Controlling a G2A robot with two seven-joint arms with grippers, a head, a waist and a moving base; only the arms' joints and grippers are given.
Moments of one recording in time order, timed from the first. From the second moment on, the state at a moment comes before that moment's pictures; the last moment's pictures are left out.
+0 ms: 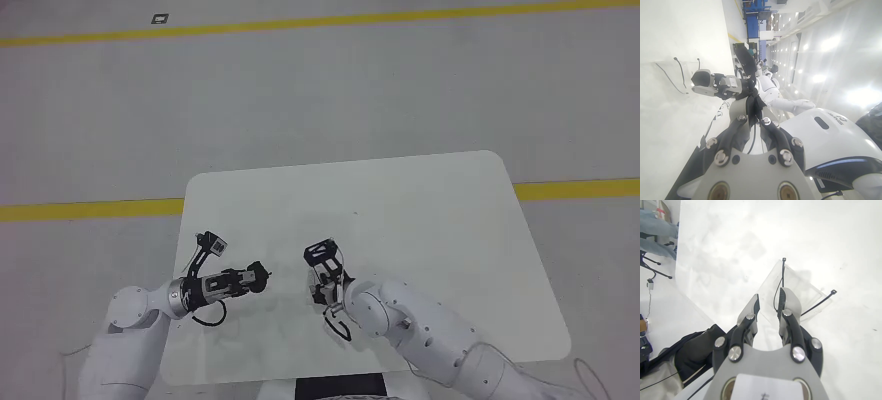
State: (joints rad) left arm 1.61 -1.12 -1.58 -1.47 -0.51 -0.34 -1.39; right arm -1.28 -1.24 0.65 -1.69 -0.86 0.34 0.83
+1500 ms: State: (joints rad) left arm 1.61 -1.12 -1.58 -1.47 -0.51 -0.34 -1.39; right arm -1.34 -1.35 0.71 -1.60 -1.04 0.34 0.84
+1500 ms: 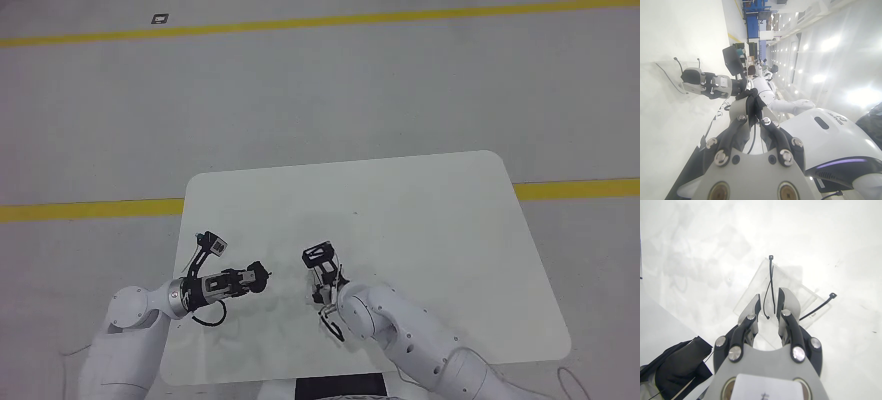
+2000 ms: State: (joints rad) left arm 1.61 -1.12 -1.58 -1.47 -0.51 -0.34 -1.39; right arm -1.39 -1.34 0.77 -1.66 -1.04 0.33 0.82
